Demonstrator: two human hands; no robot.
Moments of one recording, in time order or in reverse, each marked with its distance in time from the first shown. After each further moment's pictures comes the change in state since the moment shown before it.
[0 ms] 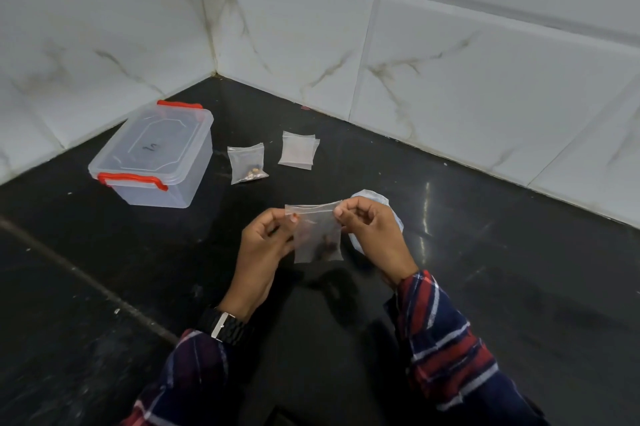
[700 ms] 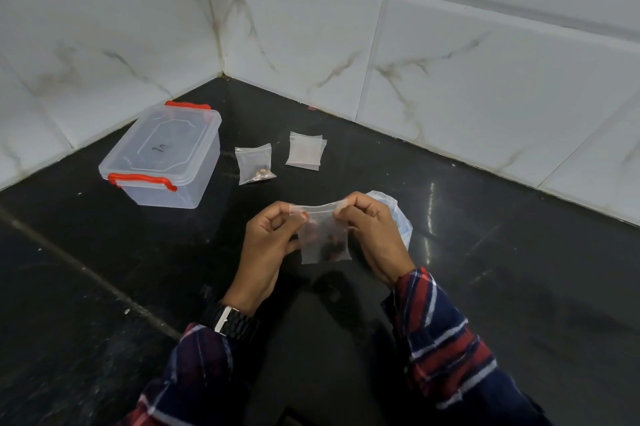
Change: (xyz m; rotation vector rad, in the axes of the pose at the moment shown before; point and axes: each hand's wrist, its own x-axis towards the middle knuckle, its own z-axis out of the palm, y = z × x) left_hand 0.004 0.016 -0.002 0.069 0.004 -0.034; right_hand 0.003 -0.009 0.018 0.269 -0.044 0.043
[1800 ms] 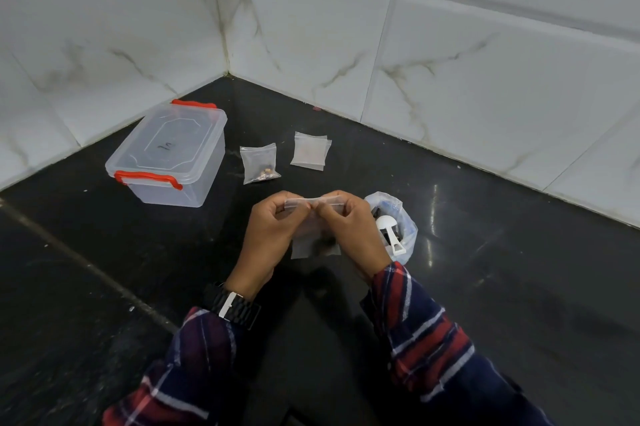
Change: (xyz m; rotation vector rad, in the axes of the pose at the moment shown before) left_hand 0.018 0.004 -0.005 0.268 0.022 0.169; right_hand 0.013 0.004 0.031 -0.159 0.063 -0.021
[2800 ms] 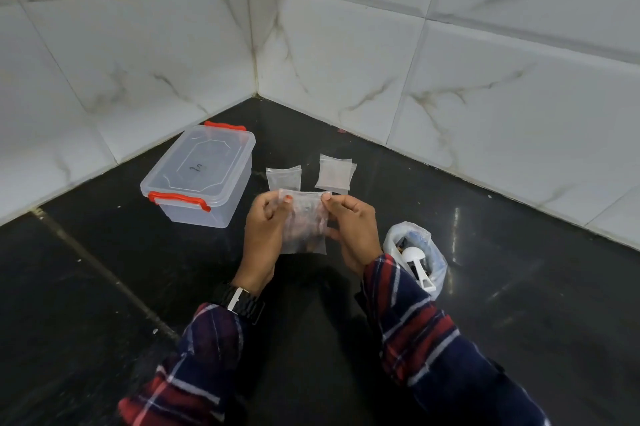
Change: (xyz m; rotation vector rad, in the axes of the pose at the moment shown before) left_hand 0.045 -0.014 -0.034 -0.067 0.235 -0.085; right_hand 0.053 0.001 0.037 0.354 0.023 0.157
